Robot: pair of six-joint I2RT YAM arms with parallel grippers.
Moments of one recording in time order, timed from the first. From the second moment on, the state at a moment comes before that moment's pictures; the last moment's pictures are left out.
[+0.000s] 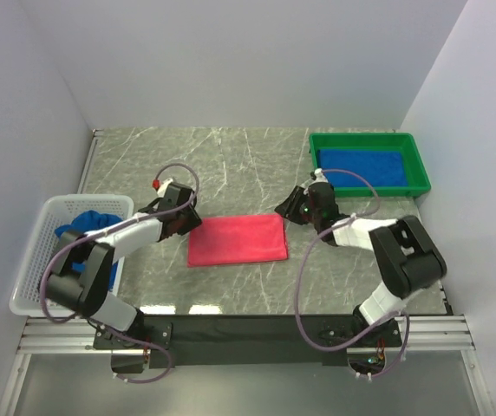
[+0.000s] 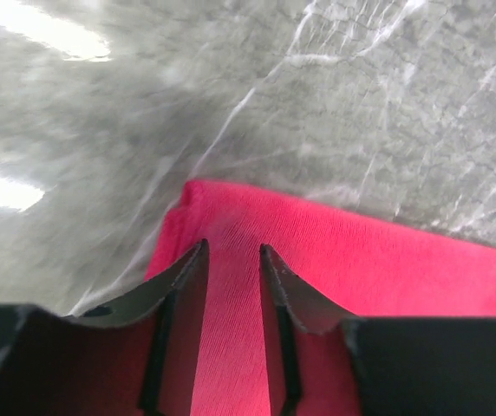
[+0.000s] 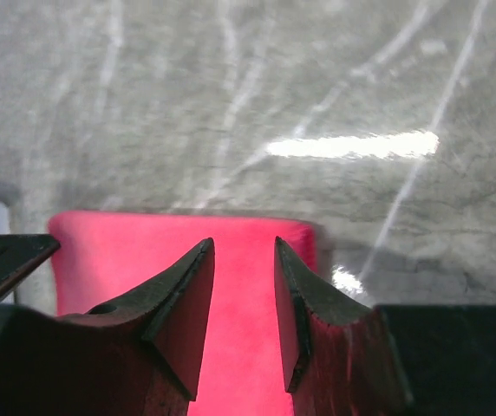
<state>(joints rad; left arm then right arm) -0.41 1.52 0.76 -0.13 -0.15 -0.89 0.38 1.66 0.66 0.41 -0.16 0.75</state>
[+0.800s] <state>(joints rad) -0.55 1.17 0.45 -0.24 -0.18 -1.04 0.43 1.33 0.39 0.19 -0.32 0.73</state>
